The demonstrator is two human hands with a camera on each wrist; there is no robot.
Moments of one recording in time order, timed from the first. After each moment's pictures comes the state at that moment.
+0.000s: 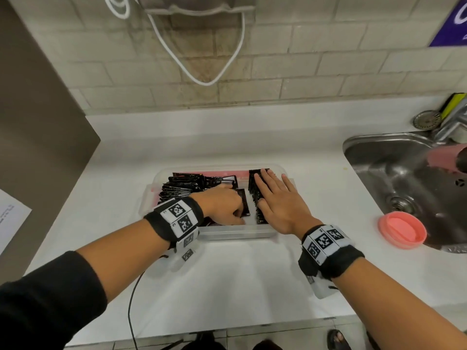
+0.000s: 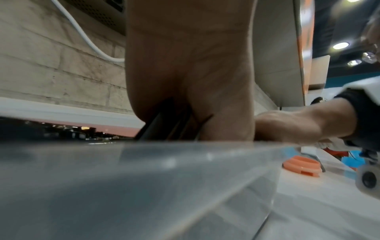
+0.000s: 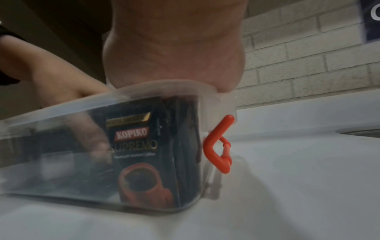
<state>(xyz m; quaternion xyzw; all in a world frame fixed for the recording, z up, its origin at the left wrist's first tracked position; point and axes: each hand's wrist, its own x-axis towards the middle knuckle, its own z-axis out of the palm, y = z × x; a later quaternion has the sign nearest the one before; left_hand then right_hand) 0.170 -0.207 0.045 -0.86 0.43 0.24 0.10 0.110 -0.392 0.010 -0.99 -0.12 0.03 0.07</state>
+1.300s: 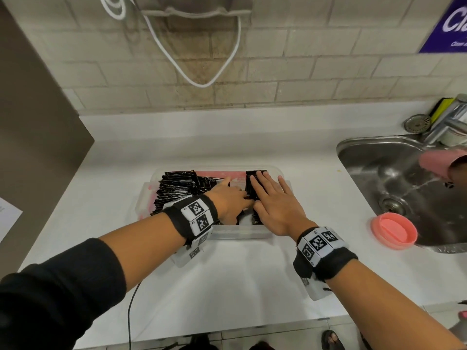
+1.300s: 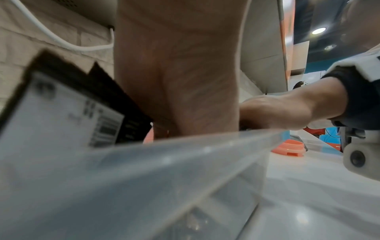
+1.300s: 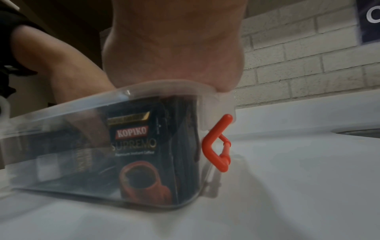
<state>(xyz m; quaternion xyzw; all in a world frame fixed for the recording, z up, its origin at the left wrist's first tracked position) 0.162 -0.235 0.052 -0.85 0.42 0.17 0.25 0.107 -0.390 0.015 -0.99 -0.11 0.05 0.08</state>
